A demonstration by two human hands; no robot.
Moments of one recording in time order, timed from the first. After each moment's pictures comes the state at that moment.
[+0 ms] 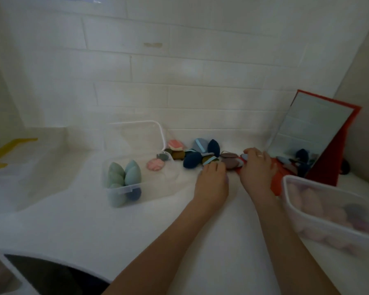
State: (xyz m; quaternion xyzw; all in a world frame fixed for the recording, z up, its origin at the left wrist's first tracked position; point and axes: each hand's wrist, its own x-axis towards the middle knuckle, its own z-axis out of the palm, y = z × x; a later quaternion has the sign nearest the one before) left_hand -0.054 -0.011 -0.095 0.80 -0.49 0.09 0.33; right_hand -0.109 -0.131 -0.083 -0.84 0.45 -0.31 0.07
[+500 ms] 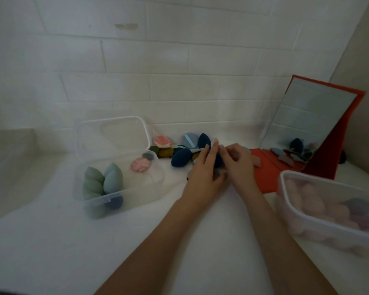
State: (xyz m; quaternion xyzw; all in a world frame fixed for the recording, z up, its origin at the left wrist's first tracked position) left_hand -0.038 -0.018 -0.095 0.74 -0.49 -0.04 0.46; right_hand -0.096 -0.112 -0.081 -0.71 0.27 -0.44 0.48
